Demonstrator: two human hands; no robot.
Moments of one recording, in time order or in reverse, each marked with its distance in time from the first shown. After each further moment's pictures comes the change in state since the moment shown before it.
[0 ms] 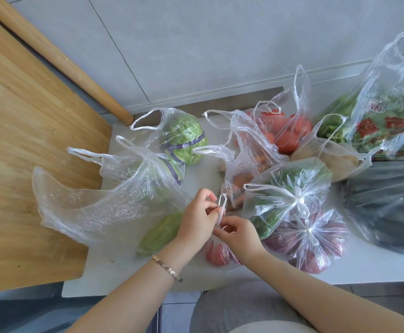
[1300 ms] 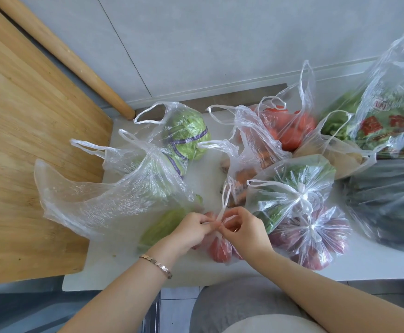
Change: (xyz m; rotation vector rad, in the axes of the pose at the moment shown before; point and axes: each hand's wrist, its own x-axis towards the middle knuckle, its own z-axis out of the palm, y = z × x) left_hand -0.008 -0.028 -0.011 -0.118 -0.327 -0.405; right_hand -0.002 0.006 -0.003 -0.252 0.106 0.029
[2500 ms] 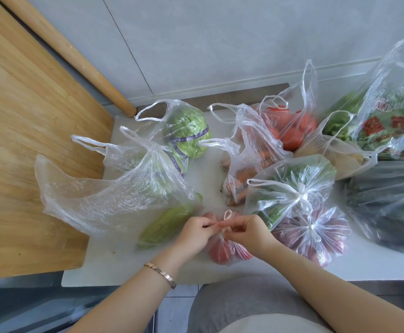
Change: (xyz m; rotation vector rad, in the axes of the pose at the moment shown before) left_hand -0.009 -0.006 0.013 0.015 0.078 0.134; right_hand 0.007 0.012 -0.016 0.071 -0.311 -0.021
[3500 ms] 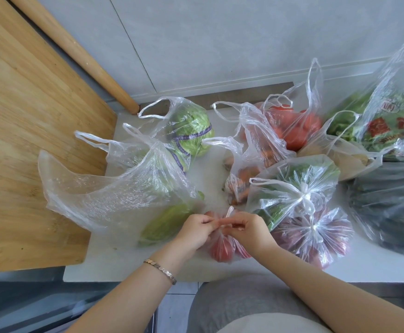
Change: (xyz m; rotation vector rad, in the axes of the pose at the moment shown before) left_hand 0.002 0.001 -0.002 -0.151 0.012 -0.162; right_hand 0.006 0.007 0.008 -0.084 0.131 -0.177
